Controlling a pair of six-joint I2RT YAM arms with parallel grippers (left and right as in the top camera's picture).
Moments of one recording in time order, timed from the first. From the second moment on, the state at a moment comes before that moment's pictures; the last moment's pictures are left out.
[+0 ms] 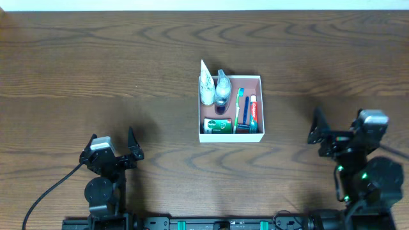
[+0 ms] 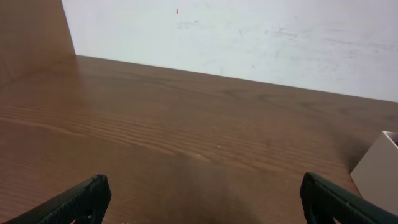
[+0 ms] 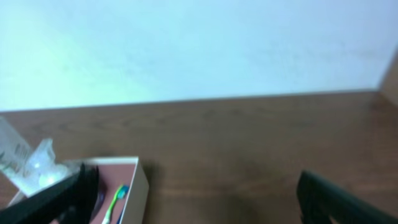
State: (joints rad) left arm 0.10 0.01 0.05 -0.17 -0.04 -0.11; right arm 0.04 0.41 0.60 -0.37 0.02 0.13
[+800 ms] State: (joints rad) left arm 0.10 0.01 0.05 -0.17 -0.04 -0.12; right arm 0.03 0.06 0.02 -0.01 -0.11 0.05
